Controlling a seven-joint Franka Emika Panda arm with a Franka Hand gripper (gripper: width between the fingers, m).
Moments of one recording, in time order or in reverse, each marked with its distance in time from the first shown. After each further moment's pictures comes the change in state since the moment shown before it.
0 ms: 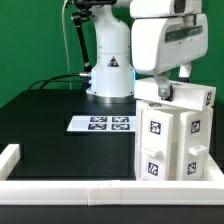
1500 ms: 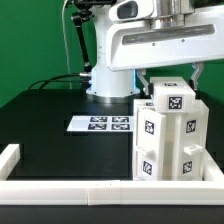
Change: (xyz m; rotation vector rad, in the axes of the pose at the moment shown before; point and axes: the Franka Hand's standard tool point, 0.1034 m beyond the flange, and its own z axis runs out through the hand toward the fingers) arm -0.007 0.002 0.001 0.042 0.073 1.035
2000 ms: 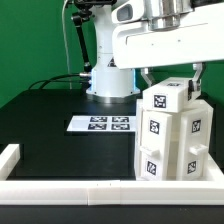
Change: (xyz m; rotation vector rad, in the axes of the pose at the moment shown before) arm 0.000 -0.005 0.001 0.033 0.067 0.507
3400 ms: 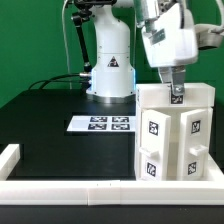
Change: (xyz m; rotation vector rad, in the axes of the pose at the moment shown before) arm 0.001 0.001 0.002 0.067 -0.006 0.964
